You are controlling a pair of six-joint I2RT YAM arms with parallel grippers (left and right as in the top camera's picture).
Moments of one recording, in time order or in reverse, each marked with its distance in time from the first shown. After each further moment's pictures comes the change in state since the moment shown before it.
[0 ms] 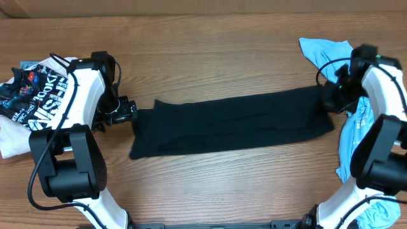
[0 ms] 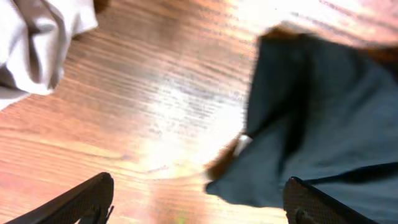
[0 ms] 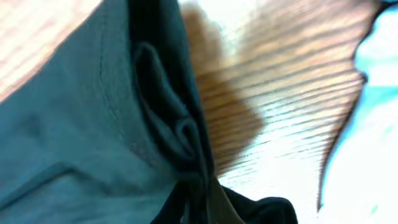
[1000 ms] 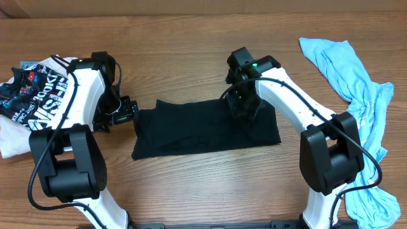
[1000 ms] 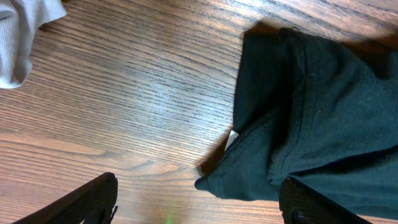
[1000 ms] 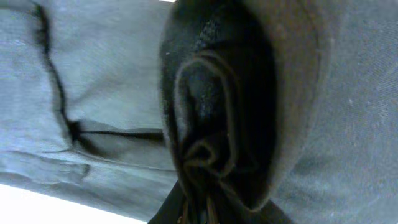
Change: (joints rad) left arm 0.000 0.000 0.000 -0.008 0.060 0.000; right arm 0.716 0.057 0.030 0.072 0.009 0.024
